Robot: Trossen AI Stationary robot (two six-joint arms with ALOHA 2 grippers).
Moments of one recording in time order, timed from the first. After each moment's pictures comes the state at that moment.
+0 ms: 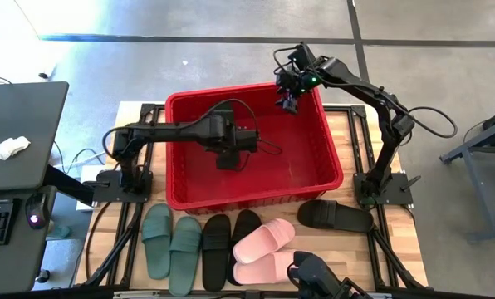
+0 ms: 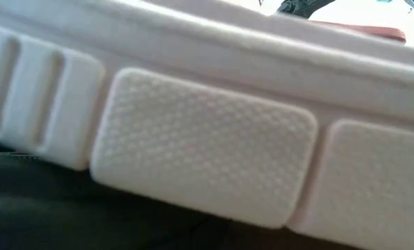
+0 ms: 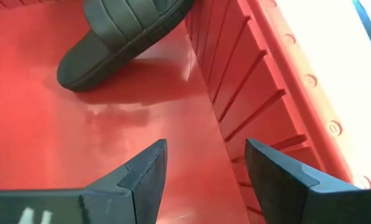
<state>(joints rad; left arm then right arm) 0.20 1.88 1.83 -1.41 -0.56 0.07 -0.77 1.80 1.70 -0.87 -0.40 -0.56</state>
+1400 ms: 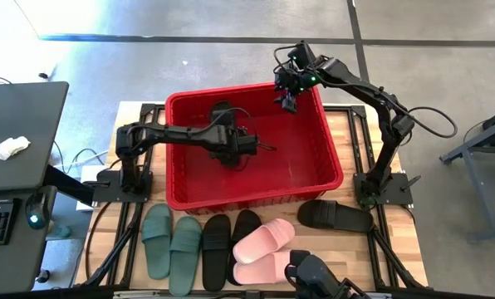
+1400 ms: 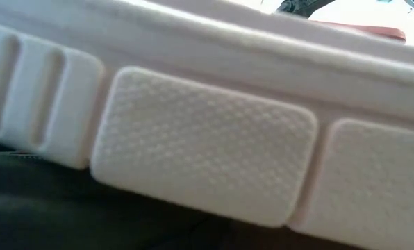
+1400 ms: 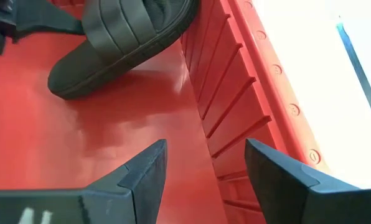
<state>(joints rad) 0.27 1.92 1.50 -1.05 -0.89 0.07 -0.77 1.80 1.70 -0.81 -0.40 -0.61</state>
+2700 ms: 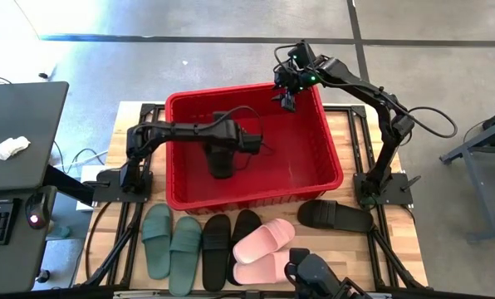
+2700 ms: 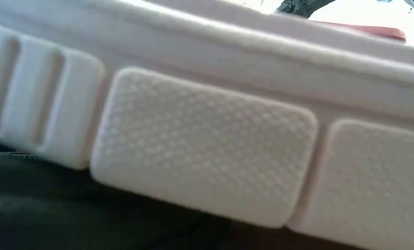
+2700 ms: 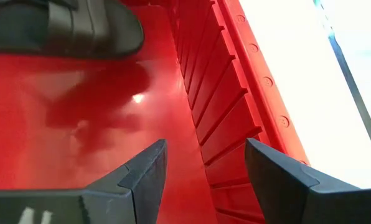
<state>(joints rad) 0.27 2.01 1.73 -1.47 -0.69 0.02 -0.77 1.80 1.70 -0.77 -0.40 -0.62</state>
